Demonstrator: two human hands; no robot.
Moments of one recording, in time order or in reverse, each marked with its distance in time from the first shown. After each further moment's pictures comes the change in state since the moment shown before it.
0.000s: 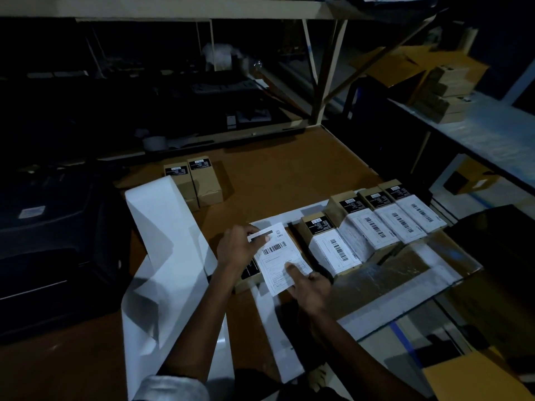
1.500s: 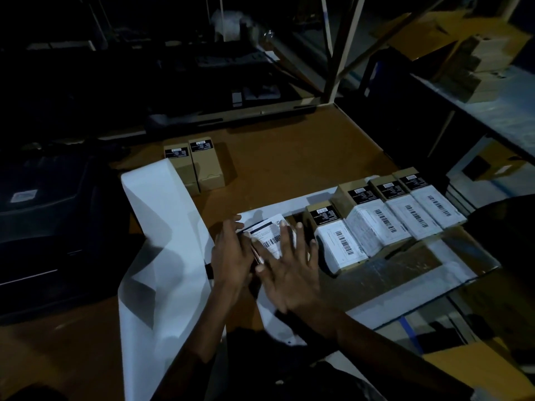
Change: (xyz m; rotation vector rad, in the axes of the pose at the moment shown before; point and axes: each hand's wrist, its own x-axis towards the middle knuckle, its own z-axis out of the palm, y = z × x) left_hand -0.046 -0.001 0.010 -0.040 0.284 -0.115; right_hand -0.012 -0.018 0.017 -1.596 -0.213 -0.885
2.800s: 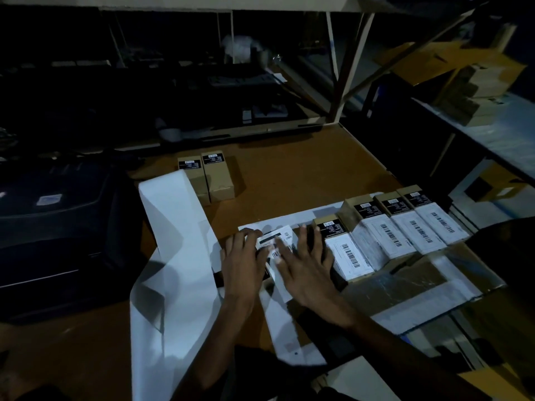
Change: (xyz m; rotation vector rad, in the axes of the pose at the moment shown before) left_hand -0.006 0.001 0.001 0.216 0.059 0.208; right_hand 0.020 0.020 -0.009 0.066 -0.025 0.019
